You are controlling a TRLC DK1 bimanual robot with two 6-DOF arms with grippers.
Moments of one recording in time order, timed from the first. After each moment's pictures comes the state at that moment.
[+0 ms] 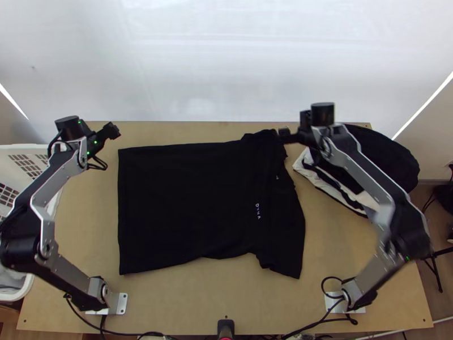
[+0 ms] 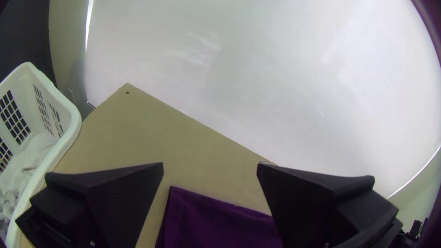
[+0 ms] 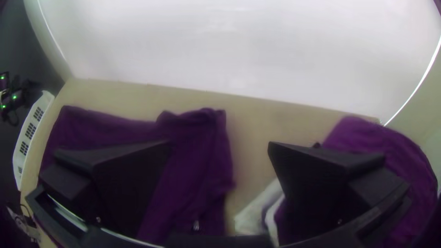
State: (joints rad) left arm 0.19 1.73 1.25 -0.04 0.10 -0.41; right arm 0.26 1.76 1.44 -0.35 -0.02 0.08
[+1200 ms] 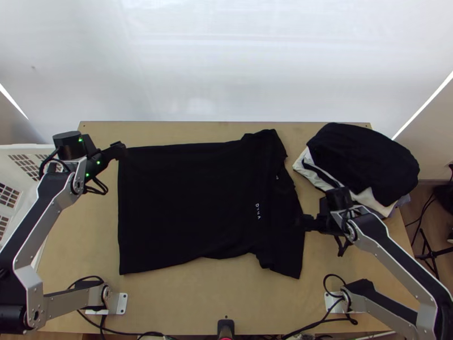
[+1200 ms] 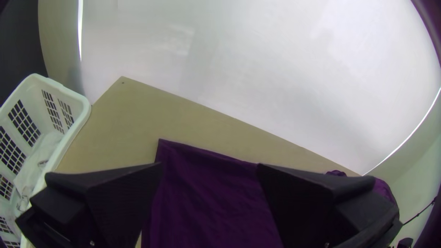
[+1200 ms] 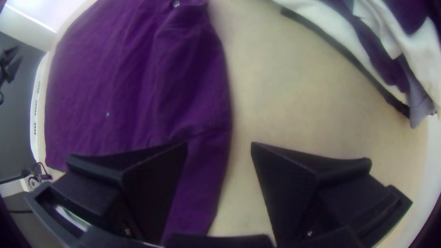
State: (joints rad) left arm 0.06 1.33 1.06 -0.29 0.06 -0.35; right arm 0.30 1.13 0.61 -0.61 -0.11 0.34
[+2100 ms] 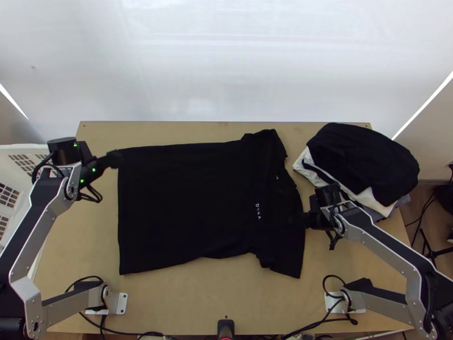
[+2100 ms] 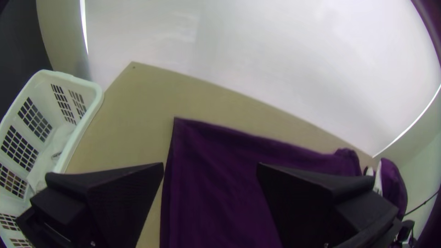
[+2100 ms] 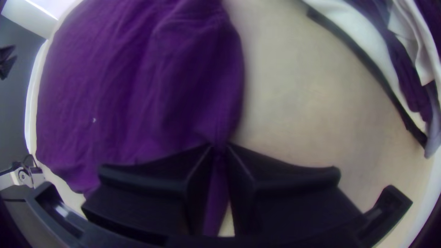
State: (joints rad) left arm 0.09 1.27 1.05 -0.45 0.06 -0.27; right arm 0.32 1.29 0.59 -0.43 -0.11 0.29
